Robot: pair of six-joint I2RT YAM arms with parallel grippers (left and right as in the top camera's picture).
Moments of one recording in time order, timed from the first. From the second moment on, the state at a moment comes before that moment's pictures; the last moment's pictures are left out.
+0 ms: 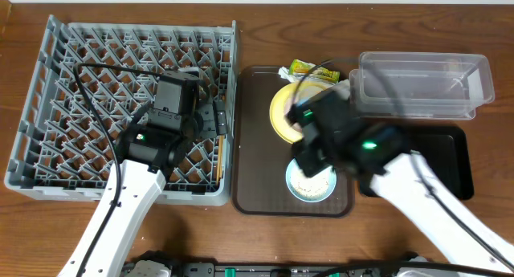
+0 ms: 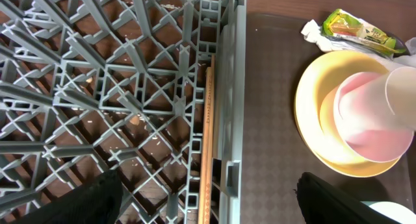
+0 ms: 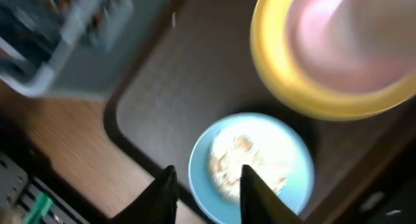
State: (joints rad) left arm -0.28 1.26 1.09 -0.74 -0.03 -0.33; right arm 0.67 1.42 1.19 -0.95 -0.13 0.16
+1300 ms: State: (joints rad) left arm -0.28 1.26 1.09 -0.74 -0.03 -0.33; right arm 0.84 1.54 0.89 -0.74 0.06 0.20
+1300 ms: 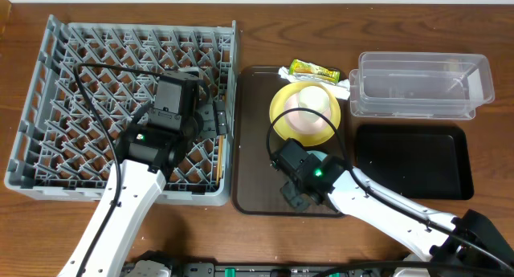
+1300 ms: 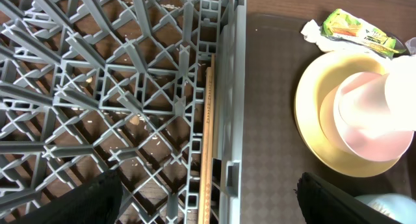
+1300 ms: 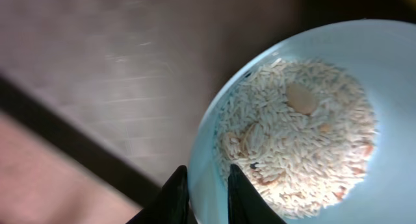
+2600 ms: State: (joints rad) left arm -0.28 1.26 1.09 -0.74 -0.03 -0.33; right arm 0.84 1.54 0.86 -0.72 0.13 0.21
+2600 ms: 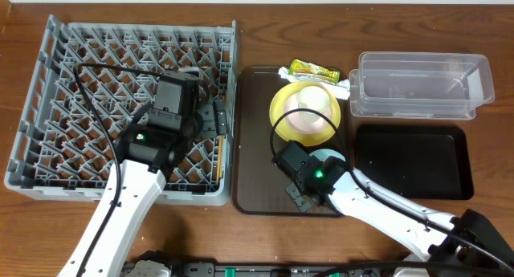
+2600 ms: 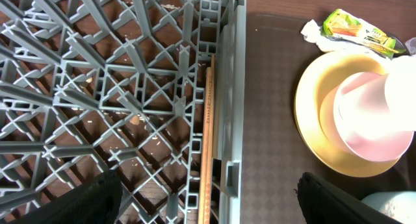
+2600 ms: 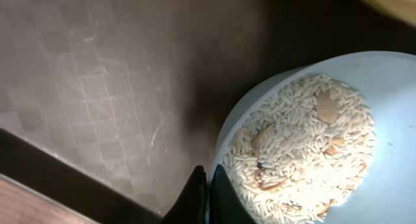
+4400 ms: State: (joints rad) left arm -0.28 1.26 1.09 -0.74 -0.03 -0.33; right arm -0.76 1.28 0.74 -0.56 -1.13 0.13
